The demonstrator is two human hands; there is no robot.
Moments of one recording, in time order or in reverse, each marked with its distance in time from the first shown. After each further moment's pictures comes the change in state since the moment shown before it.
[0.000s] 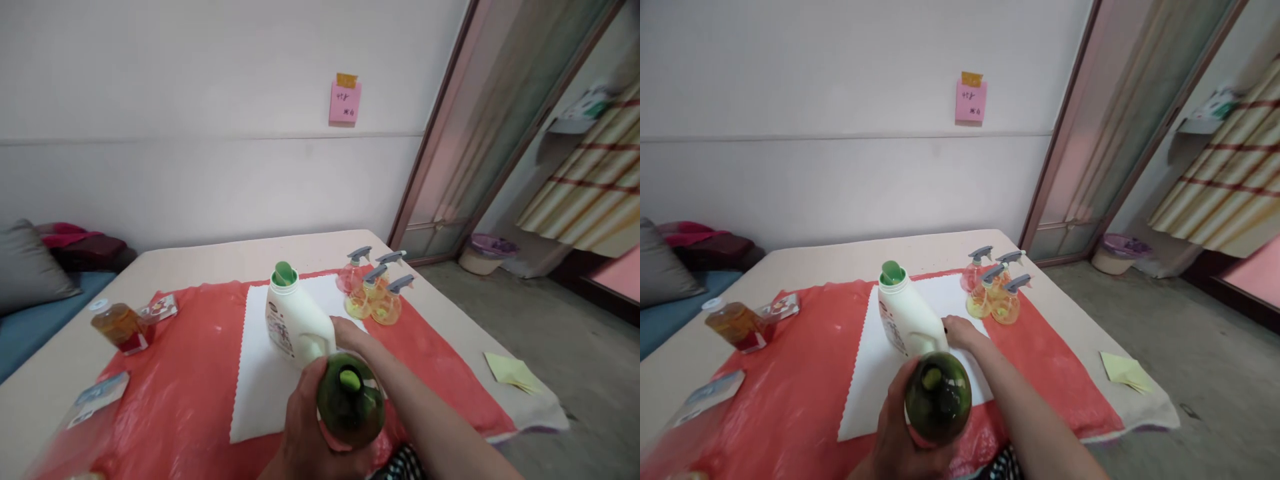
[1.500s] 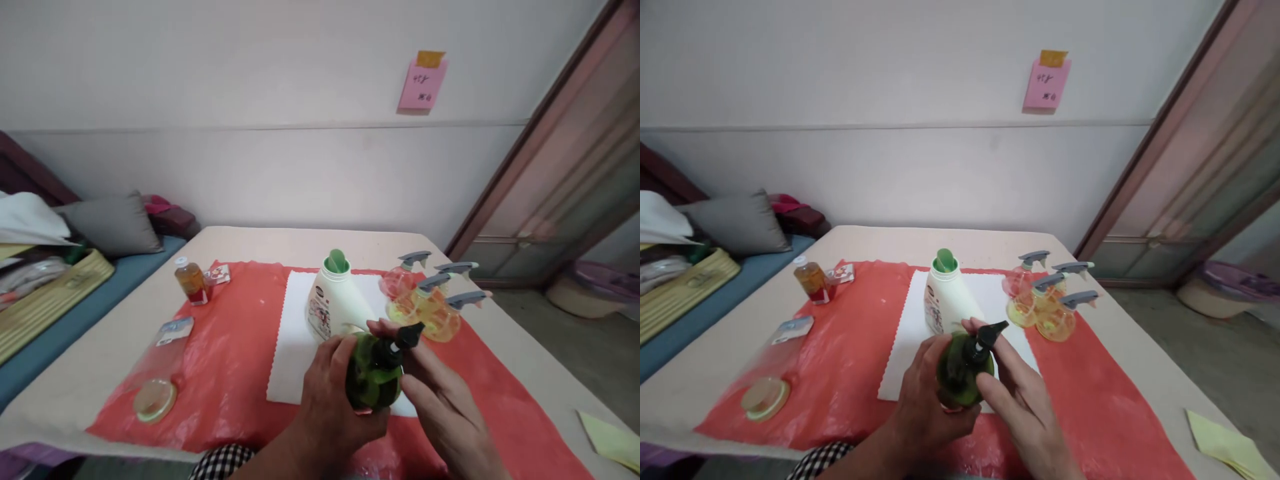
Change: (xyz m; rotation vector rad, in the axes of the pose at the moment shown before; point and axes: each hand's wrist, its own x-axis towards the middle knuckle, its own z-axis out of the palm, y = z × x) left_hand 0.025 0.010 -0.028 0.254 0.014 0.078; right_hand -0.146 -0.094 -0.055 0.983 0.257 -0.279
